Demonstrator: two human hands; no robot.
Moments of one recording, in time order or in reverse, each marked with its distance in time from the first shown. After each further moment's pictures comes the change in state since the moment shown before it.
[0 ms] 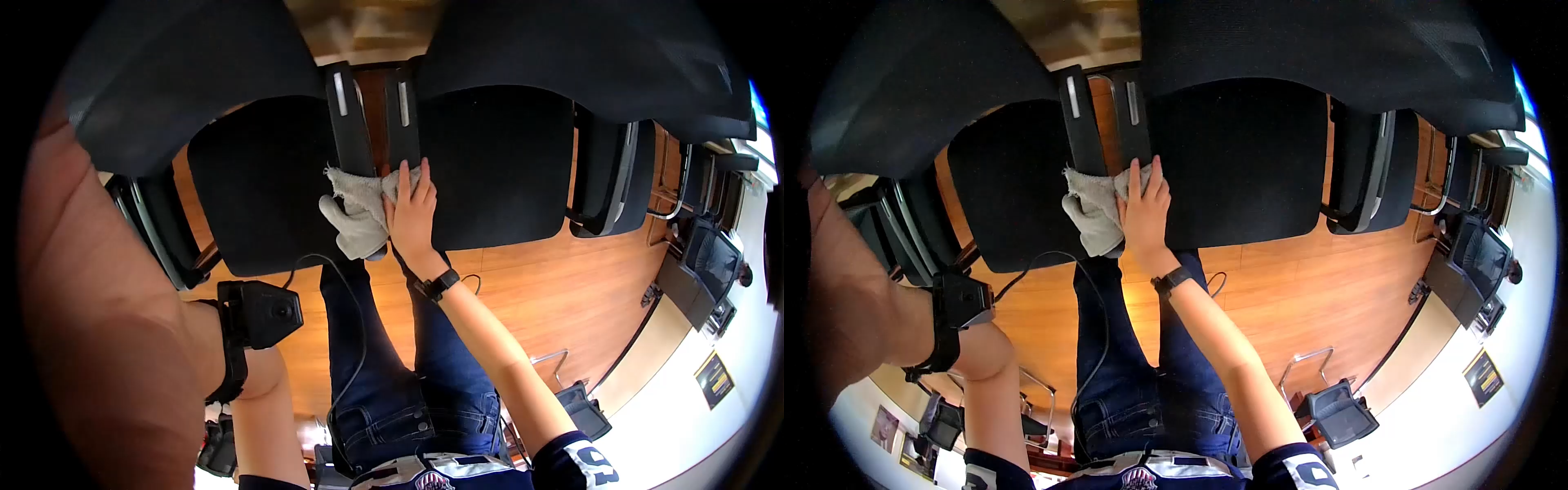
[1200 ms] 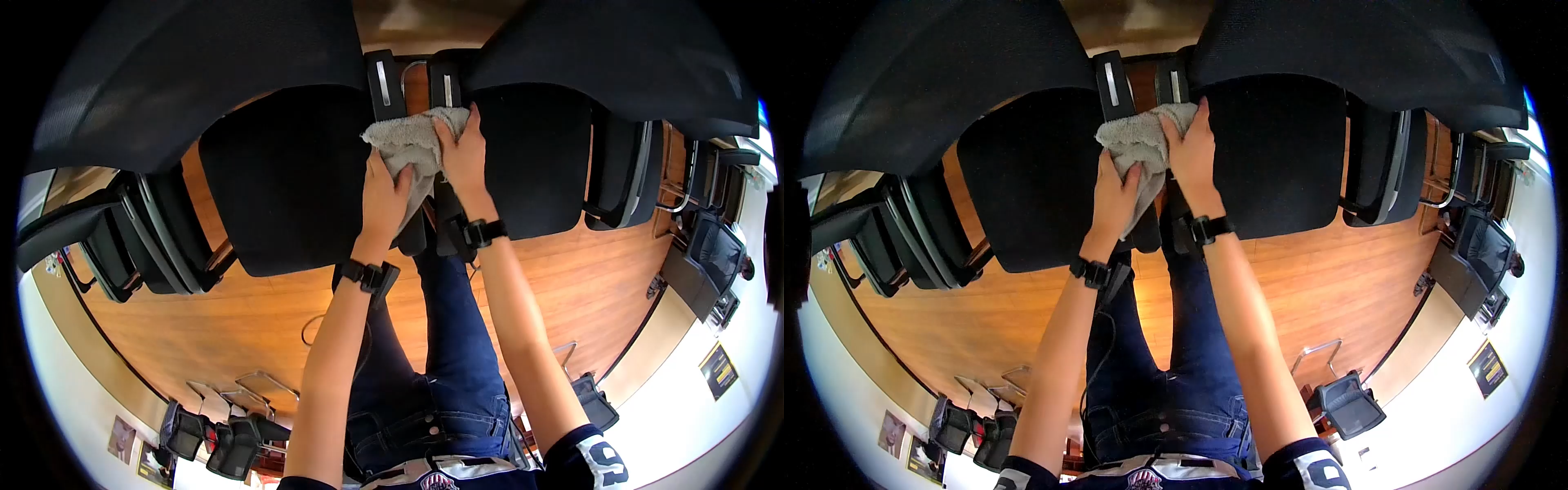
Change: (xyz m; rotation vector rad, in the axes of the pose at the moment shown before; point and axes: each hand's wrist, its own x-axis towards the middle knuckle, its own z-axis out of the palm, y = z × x) left_hand -0.199 -0.158 0.069 0.266 -0.238 -0.896; right_hand 0.097 -0.006 -0.014 0.367 0.046 0.302
